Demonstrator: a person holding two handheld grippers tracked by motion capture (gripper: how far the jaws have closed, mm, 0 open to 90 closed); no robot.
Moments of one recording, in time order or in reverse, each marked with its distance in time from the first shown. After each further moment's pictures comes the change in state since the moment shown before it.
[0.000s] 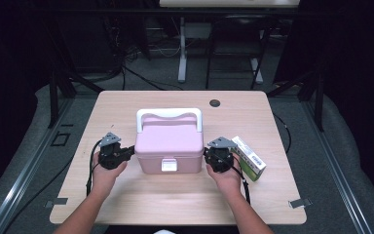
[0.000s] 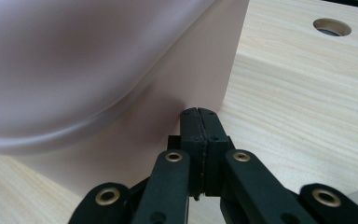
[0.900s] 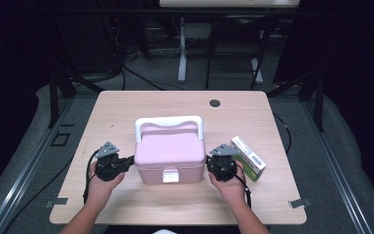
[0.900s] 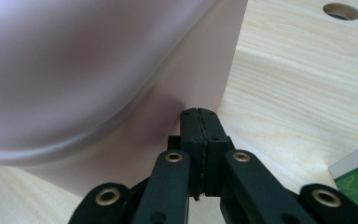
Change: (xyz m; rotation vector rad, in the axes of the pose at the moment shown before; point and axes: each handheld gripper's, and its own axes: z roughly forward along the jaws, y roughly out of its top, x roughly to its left) left arm -0.019 -0.016 -0.022 0.021 -0.040 0.019; right arm 0.009 -0.011 -0.025 0.039 0.025 -0.005
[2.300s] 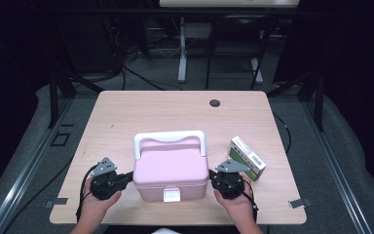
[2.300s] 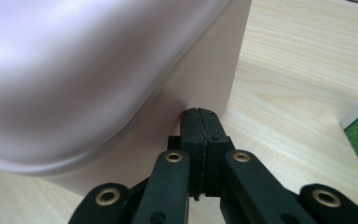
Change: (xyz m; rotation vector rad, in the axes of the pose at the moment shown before) left arm -0.033 -0.024 -0.032 0.042 -0.034 0.037; right arm 0.018 -0.024 -0.045 0.000 0.055 0.012
